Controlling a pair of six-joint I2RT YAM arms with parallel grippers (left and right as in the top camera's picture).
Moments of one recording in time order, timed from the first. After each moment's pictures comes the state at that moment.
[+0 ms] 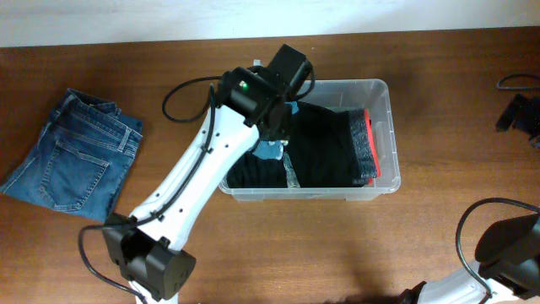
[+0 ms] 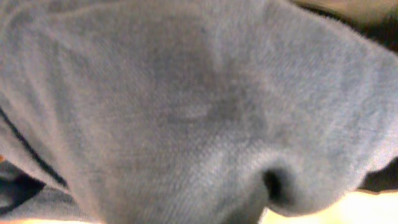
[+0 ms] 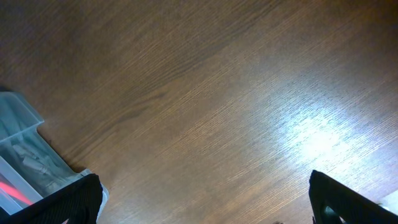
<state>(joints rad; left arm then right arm) -0.62 1.94 2.05 -1.35 -0.21 -0.50 -0.61 1.84 2.00 -1.50 0.00 0.05</state>
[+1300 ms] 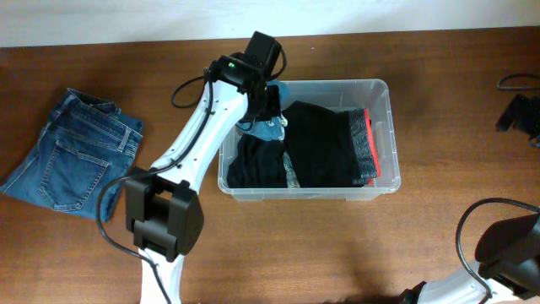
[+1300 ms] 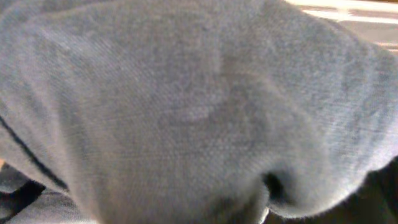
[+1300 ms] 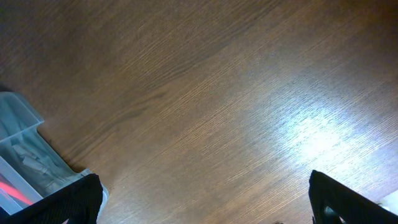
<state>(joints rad) -0.47 2.17 2.04 -1.11 -0.01 -0.47 -0.61 1.84 2.00 -1.50 0.00 0.05</state>
